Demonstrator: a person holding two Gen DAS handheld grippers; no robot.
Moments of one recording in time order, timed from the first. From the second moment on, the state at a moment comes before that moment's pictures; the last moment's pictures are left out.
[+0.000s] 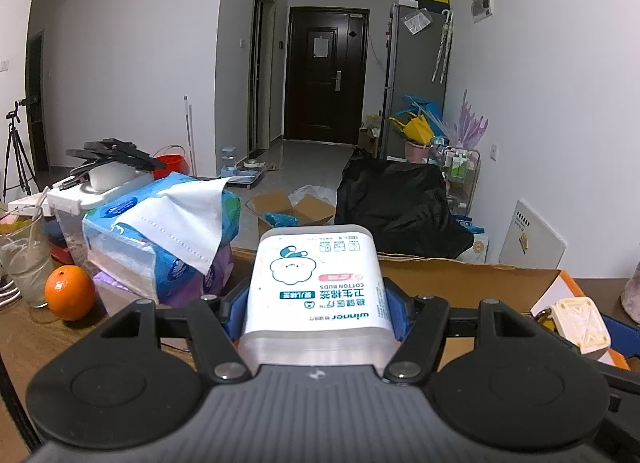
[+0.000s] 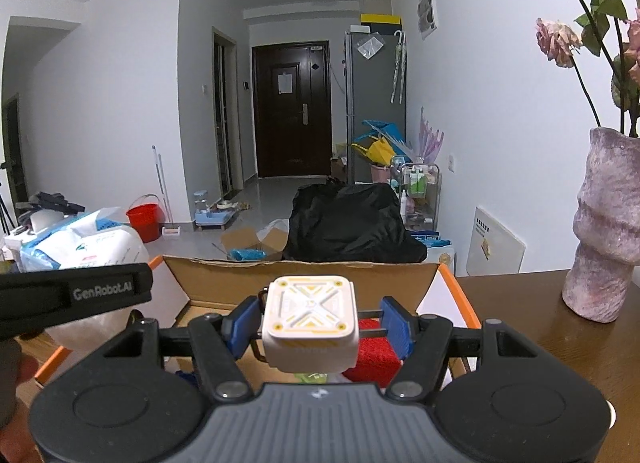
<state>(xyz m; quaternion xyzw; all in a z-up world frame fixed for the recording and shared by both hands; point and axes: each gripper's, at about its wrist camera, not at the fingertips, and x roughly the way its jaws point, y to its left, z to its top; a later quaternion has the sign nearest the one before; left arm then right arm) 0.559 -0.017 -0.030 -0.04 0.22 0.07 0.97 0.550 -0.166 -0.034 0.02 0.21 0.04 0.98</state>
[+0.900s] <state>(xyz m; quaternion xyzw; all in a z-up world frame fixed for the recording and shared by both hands) 0.565 0.003 -0.036 -0.04 0.24 0.09 0.96 0.564 -0.169 -0.031 0.00 0.25 0.00 0.97</state>
